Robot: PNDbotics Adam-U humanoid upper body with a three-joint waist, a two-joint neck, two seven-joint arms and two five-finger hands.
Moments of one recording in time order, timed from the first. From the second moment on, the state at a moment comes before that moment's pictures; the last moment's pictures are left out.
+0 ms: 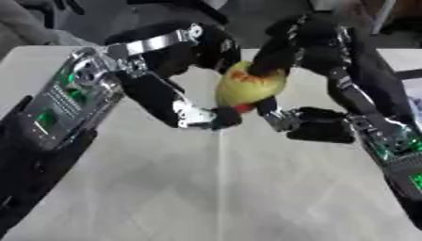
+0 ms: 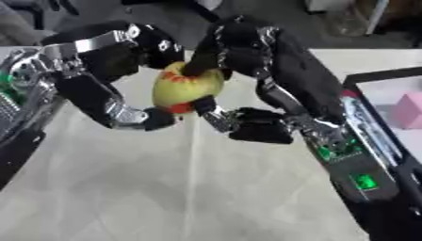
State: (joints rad) left arm -0.71 0.48 -0.43 -1.88 0.26 0.15 -0.61; right arm -0.57 -0.39 0.45 -1.99 0.66 -0.44 -0.14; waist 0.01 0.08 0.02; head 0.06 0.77
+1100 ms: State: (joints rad) left arm -0.50 0.49 -0.15 -1.65 0.07 -0.03 -0.44; right arm -0.39 -0.67 0.20 -1.99 0.58 -0.25 -0.37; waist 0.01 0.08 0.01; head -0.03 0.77
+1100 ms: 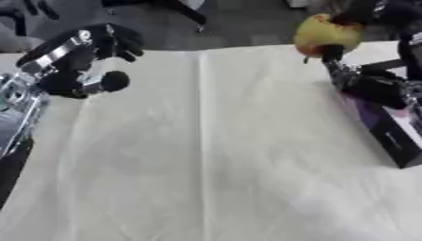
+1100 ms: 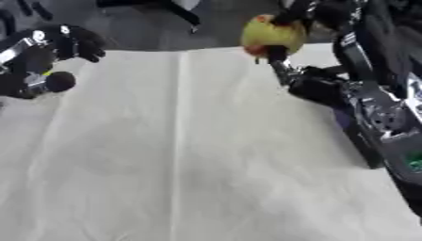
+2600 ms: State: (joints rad) left arm -0.28 0.37 -0.03 -1.77 0.00 -0.05 -0.34; right arm -0.55 -0.82 0.04 -0.81 0.36 -0.08 -0.18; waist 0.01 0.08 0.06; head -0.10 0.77
